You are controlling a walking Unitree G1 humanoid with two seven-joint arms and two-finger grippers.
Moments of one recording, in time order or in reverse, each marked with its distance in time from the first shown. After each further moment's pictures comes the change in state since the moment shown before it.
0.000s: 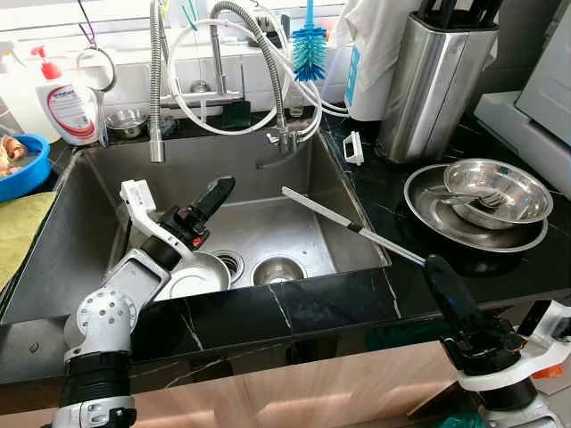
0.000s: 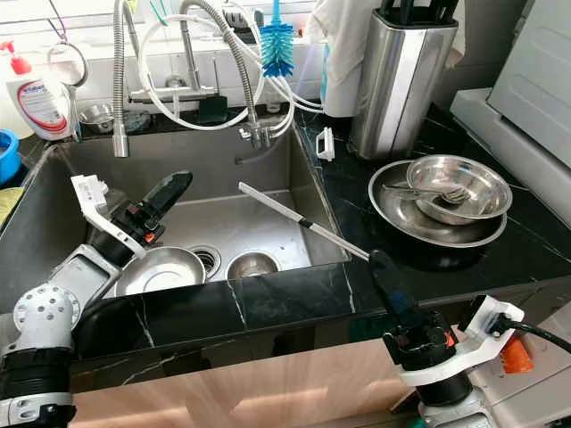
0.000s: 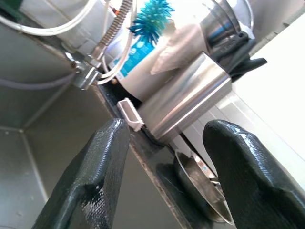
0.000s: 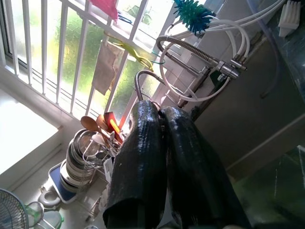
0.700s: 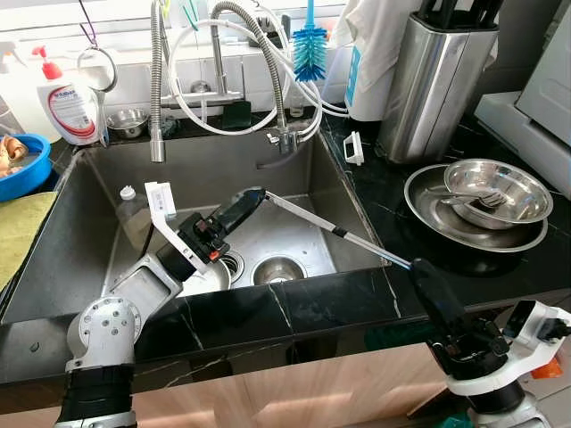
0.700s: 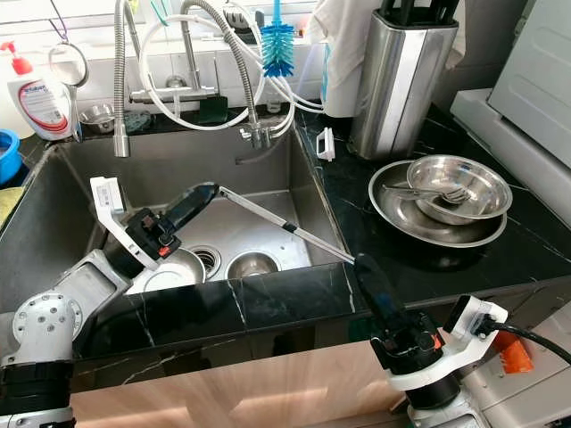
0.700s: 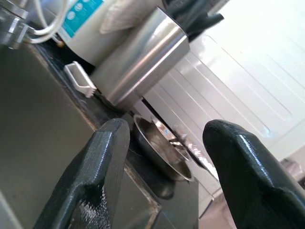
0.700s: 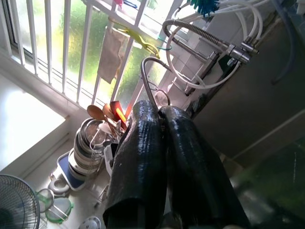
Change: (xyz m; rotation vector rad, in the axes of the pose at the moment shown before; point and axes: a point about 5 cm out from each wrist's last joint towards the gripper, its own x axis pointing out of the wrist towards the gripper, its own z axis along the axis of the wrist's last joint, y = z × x) left arm -0.002 -0.028 -0.023 -0.026 0.136 -0.175; right arm 0.002 0.002 -0.010 0.025 0.056 0.022
